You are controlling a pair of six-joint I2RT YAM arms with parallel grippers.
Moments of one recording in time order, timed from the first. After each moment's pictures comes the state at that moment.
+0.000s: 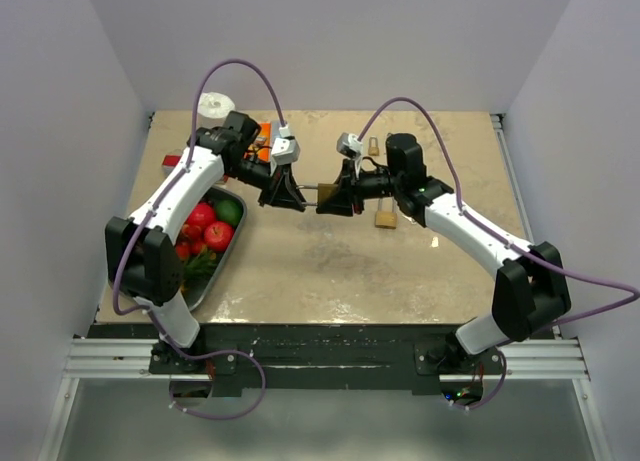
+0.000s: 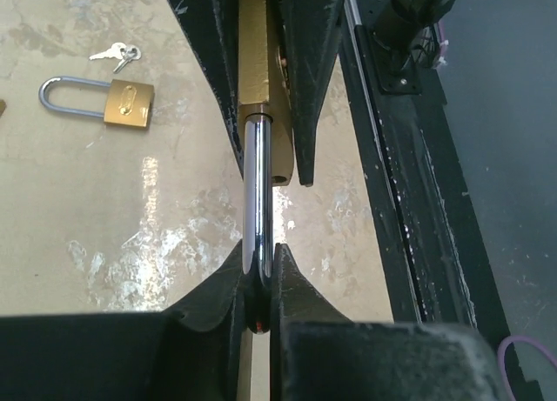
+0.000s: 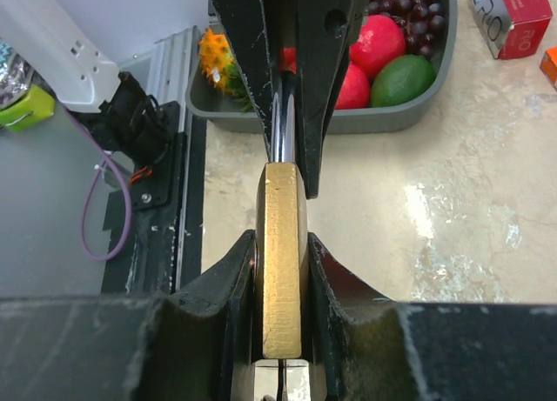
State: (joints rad) left arm -0.33 1.73 1.62 -1.14 1.20 0.98; right arm 0.49 1.50 1.14 0.03 -1.01 0.02
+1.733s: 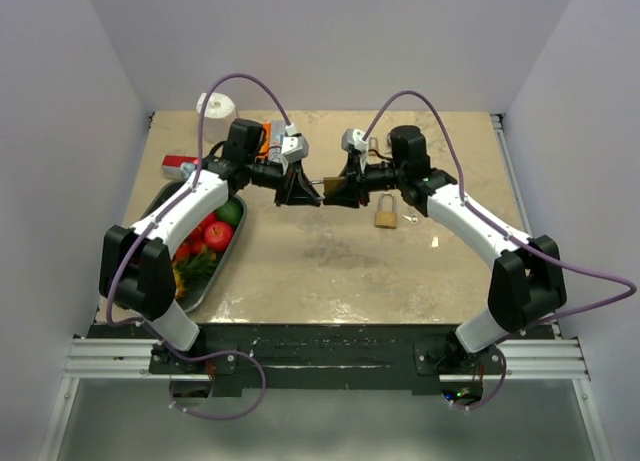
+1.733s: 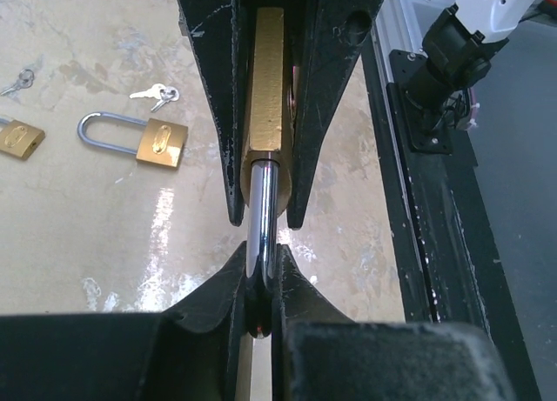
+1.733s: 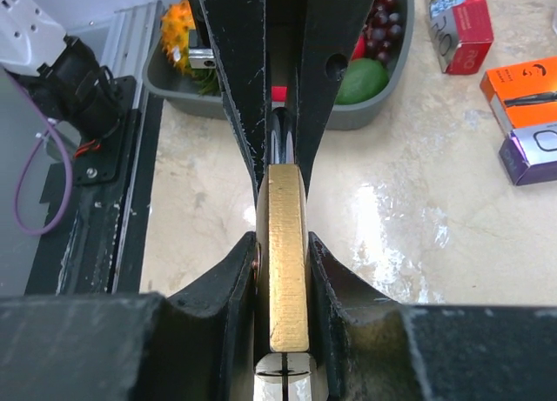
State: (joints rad) left arm -0.39 1.63 1.33 -0.36 1.17 0.38; right arm 0.46 1.56 1.20 -0.06 -1.05 -0.19
